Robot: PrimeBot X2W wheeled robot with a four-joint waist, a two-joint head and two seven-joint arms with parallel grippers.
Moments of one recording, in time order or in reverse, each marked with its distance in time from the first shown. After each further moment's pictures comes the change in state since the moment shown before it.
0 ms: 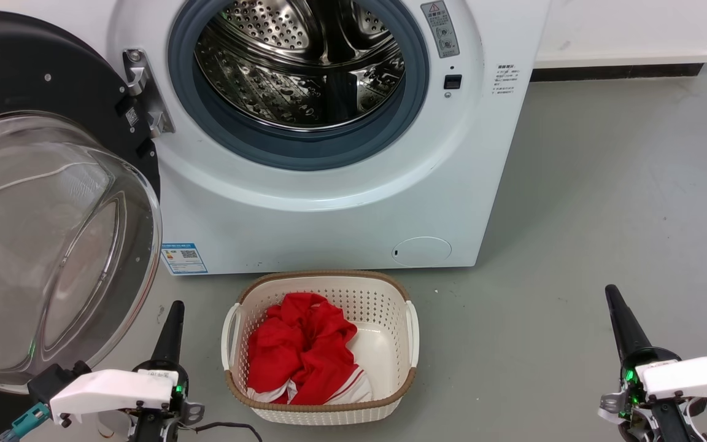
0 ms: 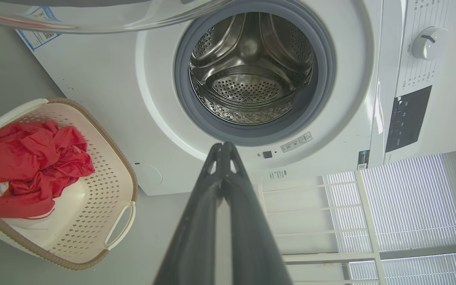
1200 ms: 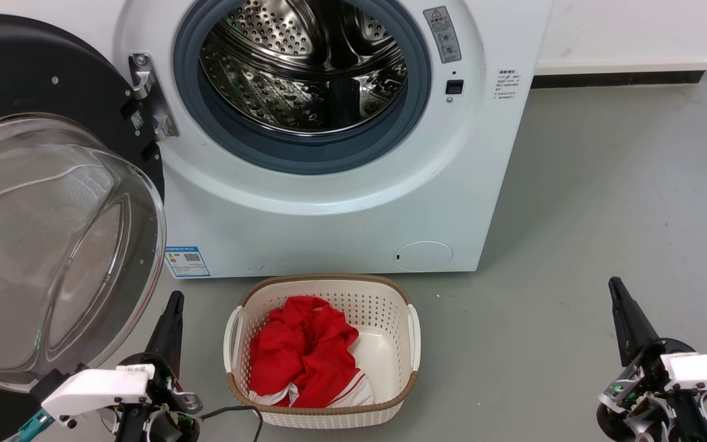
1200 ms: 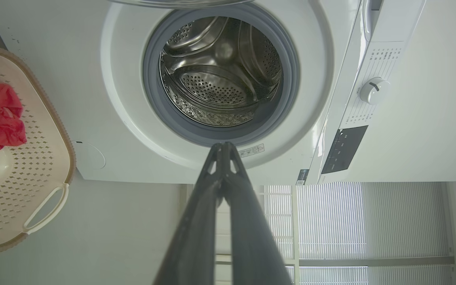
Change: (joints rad) left arm -0.016 -0.010 0.027 0.000 -0.283 -0.022 0.072; right arm -0.035 0.002 -0.026 0.039 0.287 0.000 0.053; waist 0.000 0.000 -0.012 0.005
